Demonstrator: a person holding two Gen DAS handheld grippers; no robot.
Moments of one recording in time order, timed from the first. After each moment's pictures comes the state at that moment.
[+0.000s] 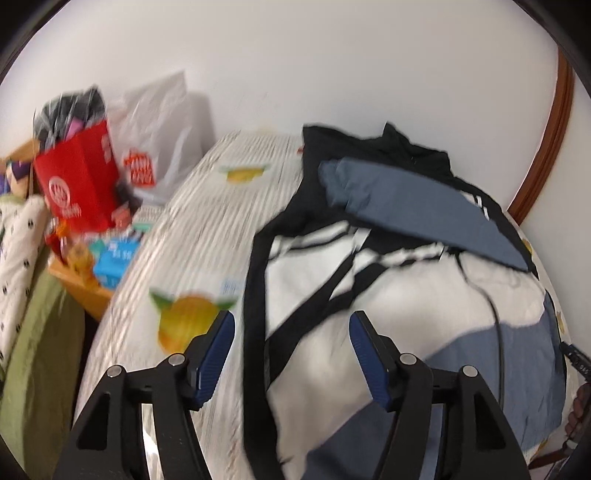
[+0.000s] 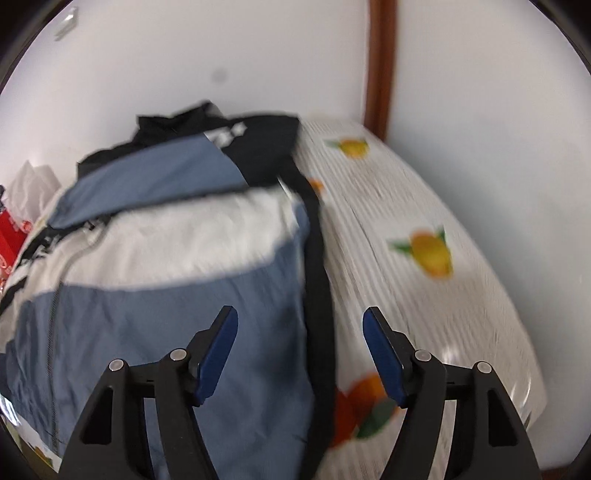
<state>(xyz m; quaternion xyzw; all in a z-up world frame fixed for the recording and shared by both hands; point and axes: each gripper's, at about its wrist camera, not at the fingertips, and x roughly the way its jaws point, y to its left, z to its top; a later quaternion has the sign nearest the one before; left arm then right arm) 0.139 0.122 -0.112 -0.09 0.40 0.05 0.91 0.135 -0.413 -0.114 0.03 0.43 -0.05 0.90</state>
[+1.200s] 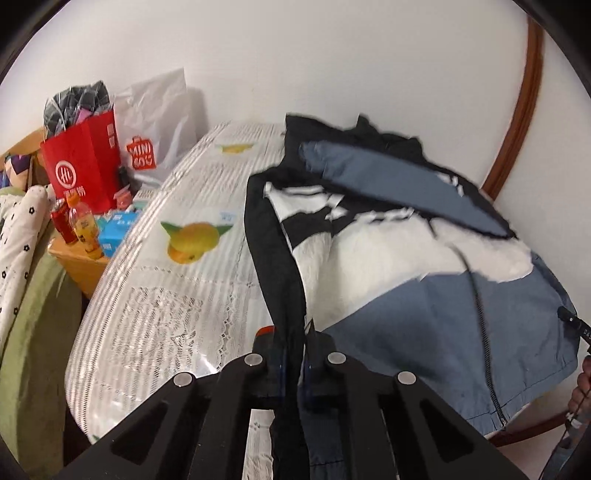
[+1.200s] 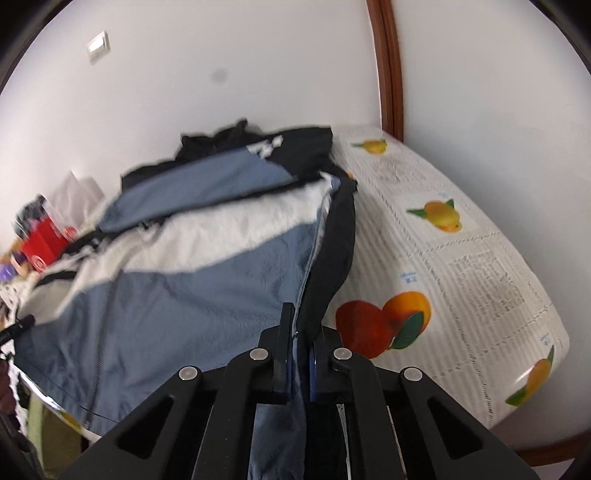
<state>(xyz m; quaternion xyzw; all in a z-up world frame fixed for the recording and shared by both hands) 0.045 0.102 -0.105 -0.08 0.39 0.02 0.92 0.061 -0.395 -0.092 0.08 0.38 0.02 0.92</state>
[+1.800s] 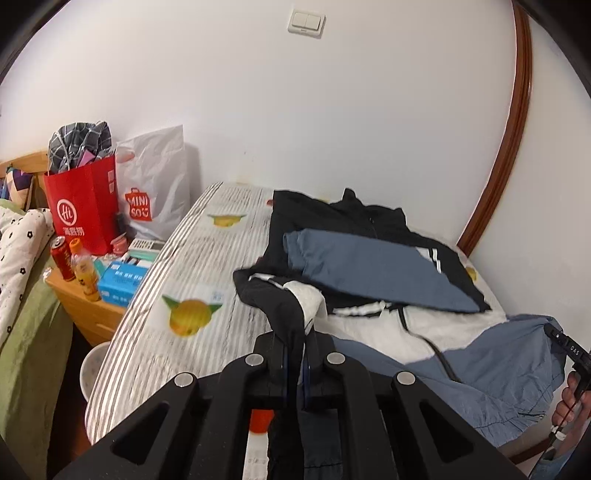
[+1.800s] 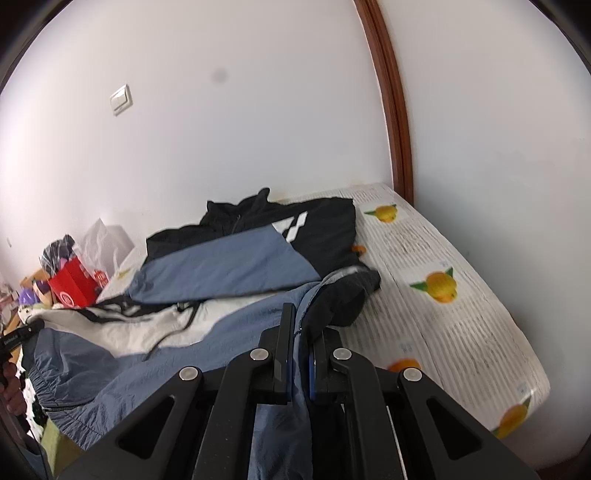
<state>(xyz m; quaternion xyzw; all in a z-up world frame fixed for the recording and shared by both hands) 0.057 0.113 -0.036 -0.12 0.30 0.00 0.95 0.063 -0.404 -0.015 0.10 0.30 0.05 0.95</state>
